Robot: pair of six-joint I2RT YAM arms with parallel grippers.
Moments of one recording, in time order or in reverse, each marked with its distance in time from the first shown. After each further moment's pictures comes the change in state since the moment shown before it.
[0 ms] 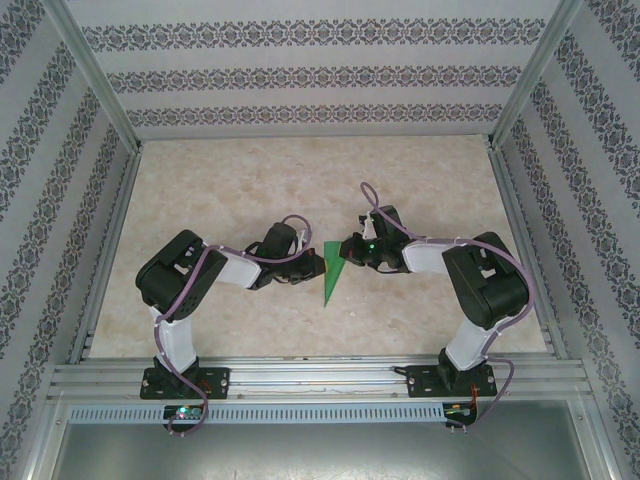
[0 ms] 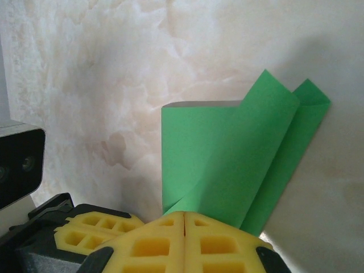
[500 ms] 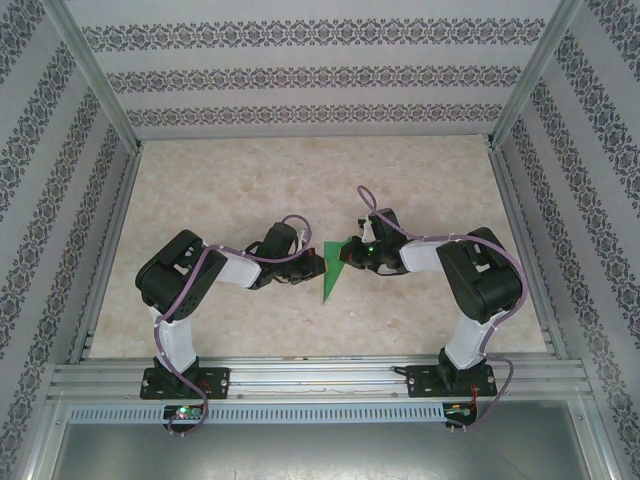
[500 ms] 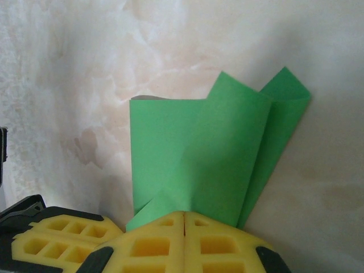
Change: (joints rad) left arm 0.000 -0.002 0.003 -0.009 -0.007 -0.008; right arm 0.000 0.049 0.003 -0.001 0.001 -0.019
